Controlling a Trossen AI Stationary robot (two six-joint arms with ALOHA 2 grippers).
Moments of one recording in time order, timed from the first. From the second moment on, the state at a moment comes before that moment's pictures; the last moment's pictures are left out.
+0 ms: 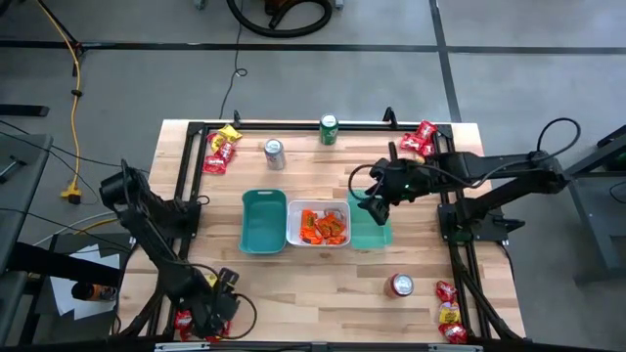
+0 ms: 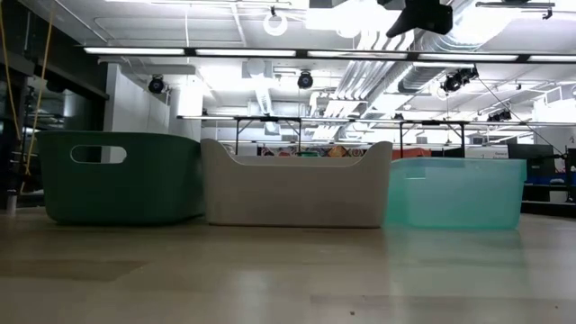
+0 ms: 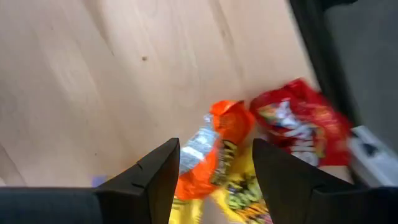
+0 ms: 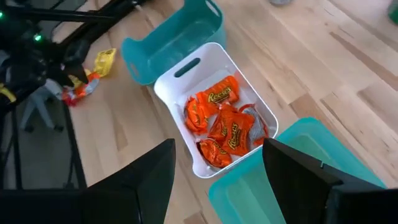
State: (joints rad) left arm -1.00 1.64 0.97 -0.63 -0.07 -0.55; right arm 0.11 1.24 1.27 -0.84 0.11 0.68
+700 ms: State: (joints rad) left arm -0.92 1.67 0.97 -0.53 0.03 -0.61; right arm 0.13 1.30 1.27 -0.91 0.10 0.51
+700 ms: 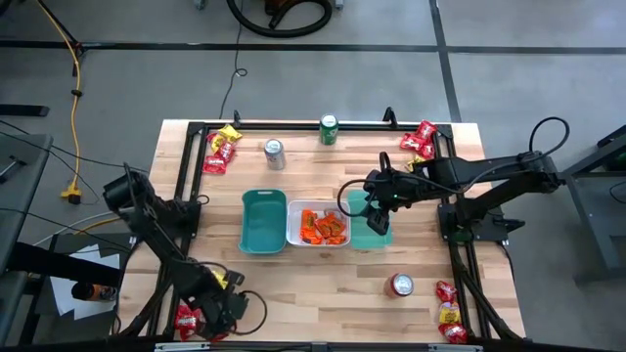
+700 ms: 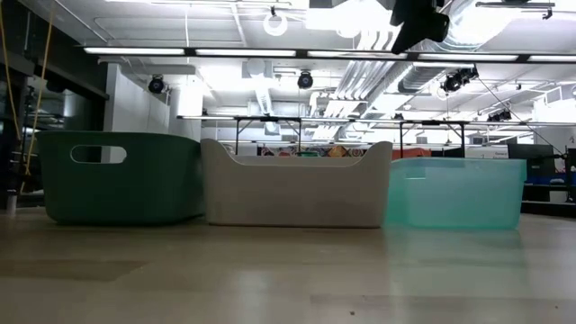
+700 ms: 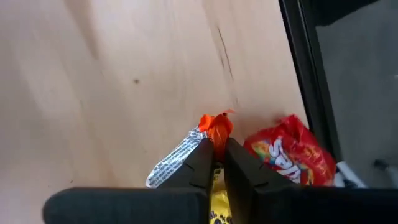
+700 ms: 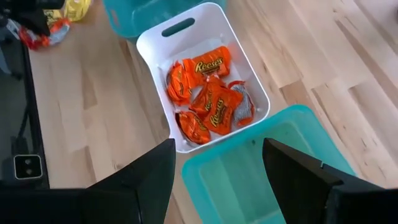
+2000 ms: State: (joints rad) left arm -0.13 1.59 0.89 0.14 -0.09 -0.42; right arm 0.13 1.07 1.27 -0.93 0.21 0.58
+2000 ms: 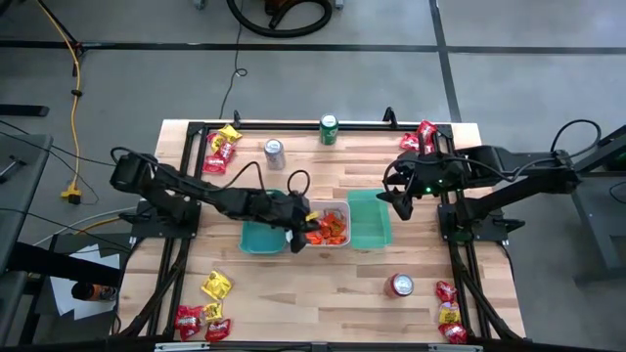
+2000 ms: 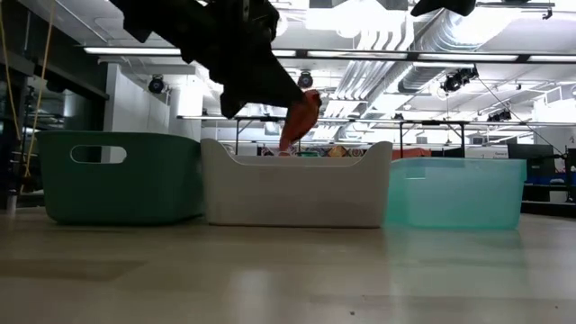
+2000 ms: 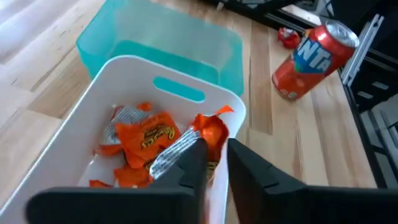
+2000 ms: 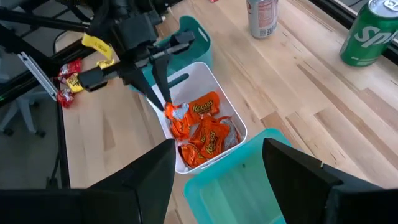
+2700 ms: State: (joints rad) left arm -0.11 1.34 0.98 -0.05 -0.04 -0.44; right arm 0.13 1.07 1.27 -0.95 0.21 0.57
